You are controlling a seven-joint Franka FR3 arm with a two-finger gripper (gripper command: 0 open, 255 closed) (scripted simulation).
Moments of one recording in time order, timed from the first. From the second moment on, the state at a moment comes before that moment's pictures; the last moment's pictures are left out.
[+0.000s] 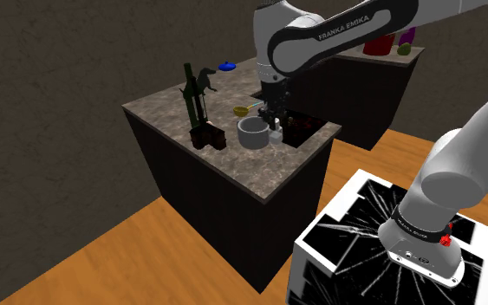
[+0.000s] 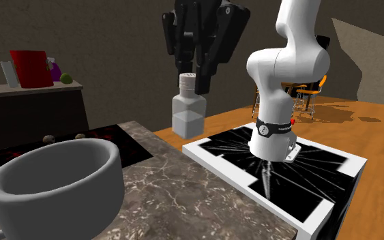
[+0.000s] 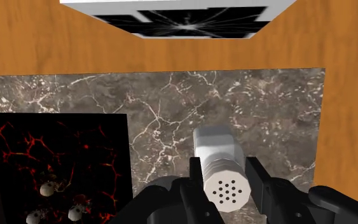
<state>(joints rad) 0.04 -0.25 0.23 -2.20 -0.06 1.93 0.24</state>
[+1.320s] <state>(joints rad) 0.00 0.05 0.19 -1.67 -0.12 1.70 0.16</state>
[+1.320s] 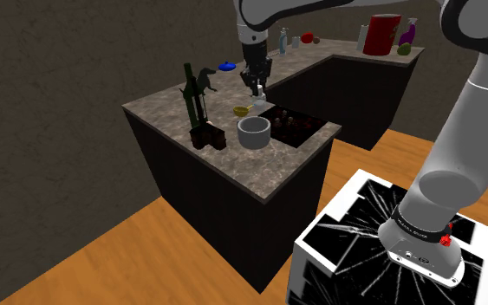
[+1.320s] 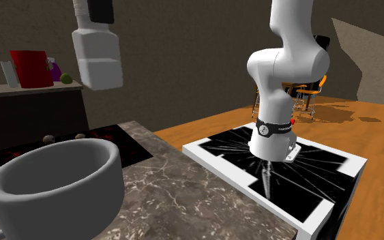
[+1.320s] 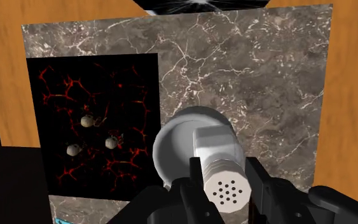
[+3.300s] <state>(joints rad) -0.03 0.29 0.16 -1.59 -0.17 1.86 0.13</state>
